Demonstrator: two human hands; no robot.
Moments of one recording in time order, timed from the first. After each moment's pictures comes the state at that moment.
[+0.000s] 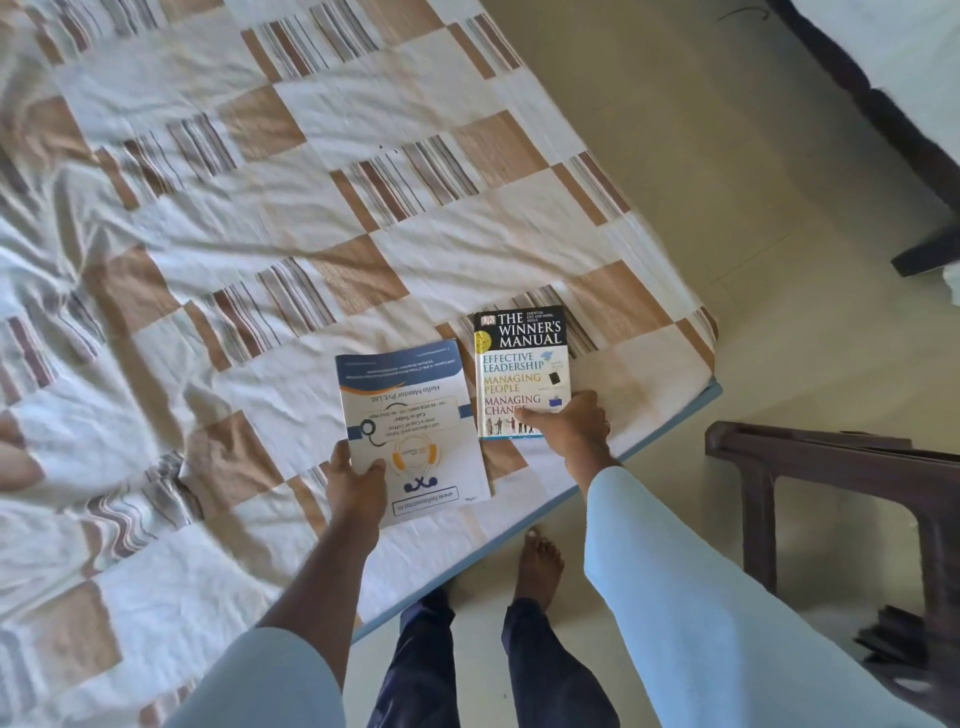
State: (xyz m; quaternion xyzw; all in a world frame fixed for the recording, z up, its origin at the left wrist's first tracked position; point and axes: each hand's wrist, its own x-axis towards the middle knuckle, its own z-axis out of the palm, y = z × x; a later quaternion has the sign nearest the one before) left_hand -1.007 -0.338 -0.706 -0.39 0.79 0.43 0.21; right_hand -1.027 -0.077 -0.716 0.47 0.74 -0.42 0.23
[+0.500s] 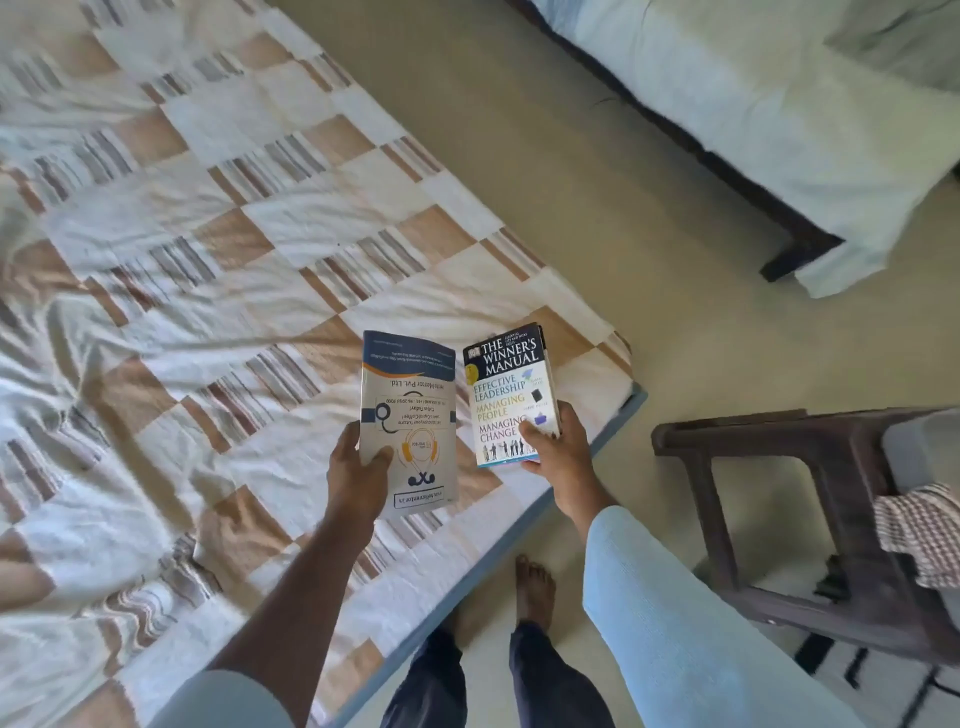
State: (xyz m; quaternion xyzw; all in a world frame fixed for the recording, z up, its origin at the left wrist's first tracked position) left_hand -1.056 -0.313 -0.583 -0.20 0.78 0.55 0.23; right_hand -0.983 -0.081 -0.604 0.45 0.59 -0.67 0.04
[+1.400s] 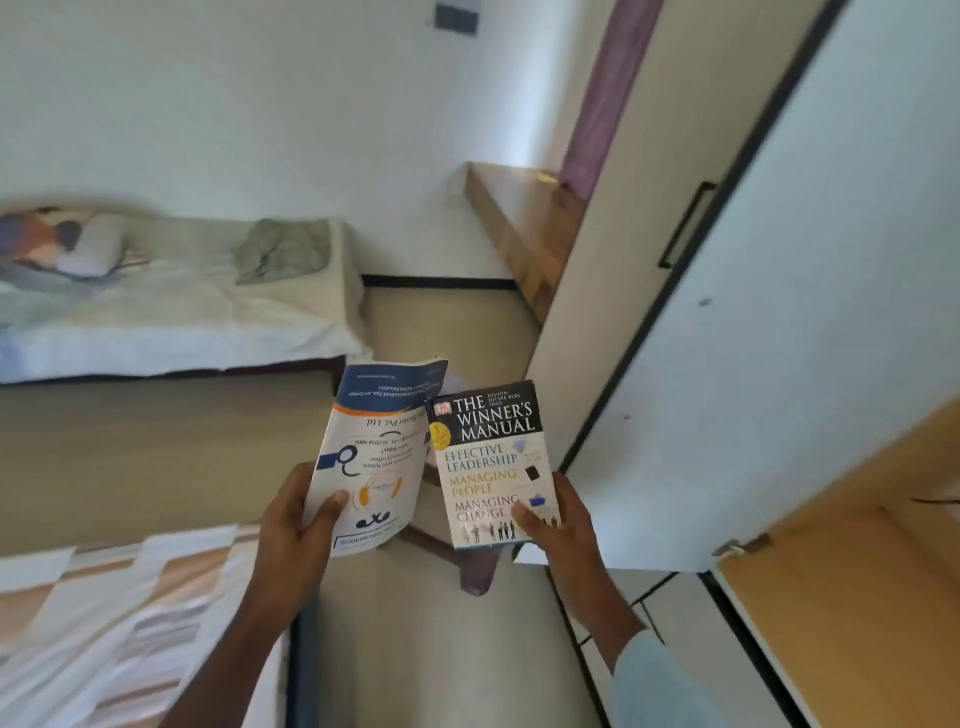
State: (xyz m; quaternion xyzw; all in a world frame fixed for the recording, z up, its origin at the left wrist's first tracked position) left_hand -0.868 -0.140 -0.235 0.46 0.56 0.60 0.34; right_hand -0.573 -0.098 -0.235 0.52 0.50 -0.52 -0.47
